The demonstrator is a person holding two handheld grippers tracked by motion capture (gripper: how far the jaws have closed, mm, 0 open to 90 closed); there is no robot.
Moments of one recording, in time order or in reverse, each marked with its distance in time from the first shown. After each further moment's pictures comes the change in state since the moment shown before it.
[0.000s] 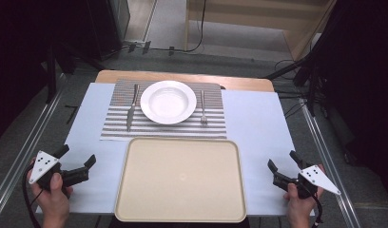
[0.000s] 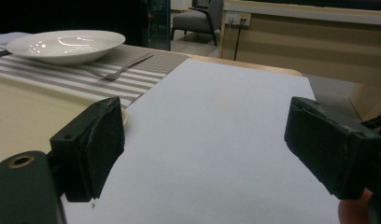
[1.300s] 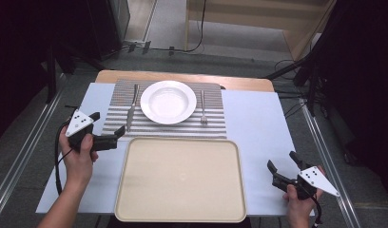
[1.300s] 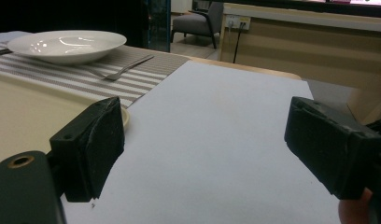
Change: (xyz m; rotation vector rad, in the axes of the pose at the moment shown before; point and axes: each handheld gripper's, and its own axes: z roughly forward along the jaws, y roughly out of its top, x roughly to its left) left arm -0.049 0.091 0.079 0.080 -0.151 0.082; right arm 0.003 -0.001 -0.001 -0.014 -0.006 -0.015
